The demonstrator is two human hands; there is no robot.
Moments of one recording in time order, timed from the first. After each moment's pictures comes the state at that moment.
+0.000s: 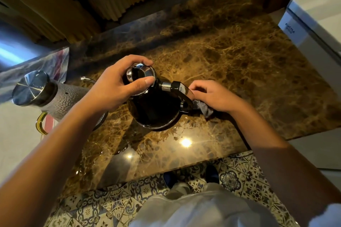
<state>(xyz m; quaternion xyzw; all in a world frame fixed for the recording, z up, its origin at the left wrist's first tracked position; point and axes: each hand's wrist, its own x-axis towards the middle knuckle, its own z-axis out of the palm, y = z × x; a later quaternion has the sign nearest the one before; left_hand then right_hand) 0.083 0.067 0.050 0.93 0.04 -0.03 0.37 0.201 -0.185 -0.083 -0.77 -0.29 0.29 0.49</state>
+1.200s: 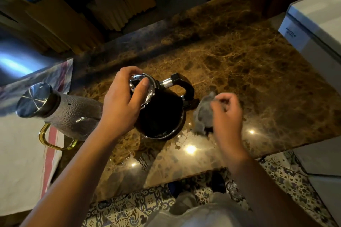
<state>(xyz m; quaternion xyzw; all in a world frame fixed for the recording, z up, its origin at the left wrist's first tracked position) 0.070 0.033 0.030 0.94 0.13 0.12 0.30 0.113 -0.183 -0.074 -0.70 0.12 0.07 0.70</state>
